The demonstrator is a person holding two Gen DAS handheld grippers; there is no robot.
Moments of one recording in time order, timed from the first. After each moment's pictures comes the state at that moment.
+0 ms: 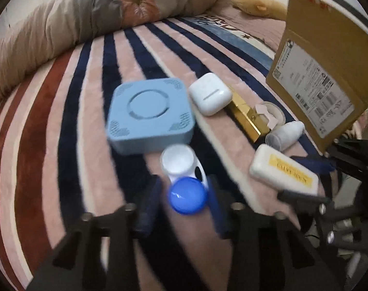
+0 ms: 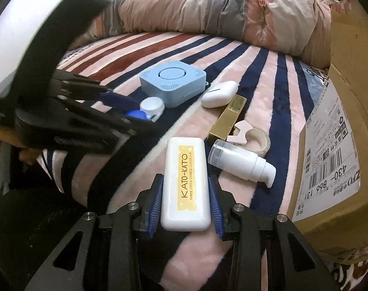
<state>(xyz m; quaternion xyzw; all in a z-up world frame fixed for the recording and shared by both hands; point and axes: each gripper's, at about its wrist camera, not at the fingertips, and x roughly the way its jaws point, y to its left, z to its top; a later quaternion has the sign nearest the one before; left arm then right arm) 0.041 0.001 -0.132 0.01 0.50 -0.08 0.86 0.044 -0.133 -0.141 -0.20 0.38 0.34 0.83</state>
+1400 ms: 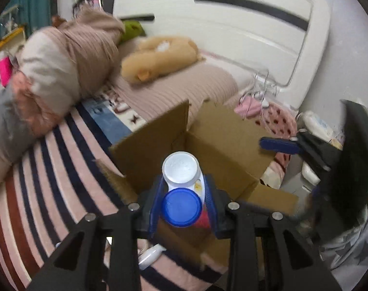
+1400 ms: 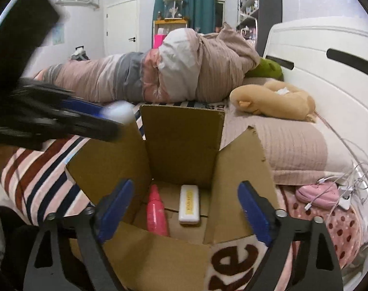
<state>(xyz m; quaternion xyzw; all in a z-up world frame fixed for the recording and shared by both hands) 0.118 -0.189 0.036 0.09 0.42 -0.27 0.86 0.051 -0.298 0.012 -0.12 0.27 0.18 0.94</state>
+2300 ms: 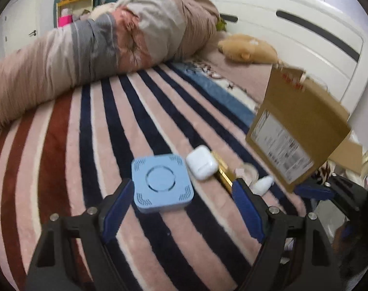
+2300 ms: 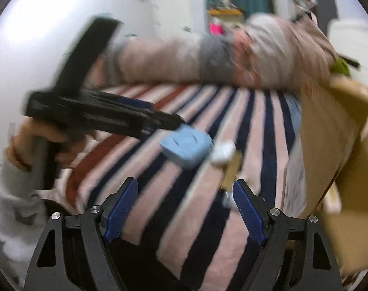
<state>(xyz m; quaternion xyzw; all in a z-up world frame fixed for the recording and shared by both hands) 0.058 0.022 -0.062 0.00 0.41 -0.13 0.90 0.014 -0.131 -0.074 -0.10 0.31 0.32 0.89</state>
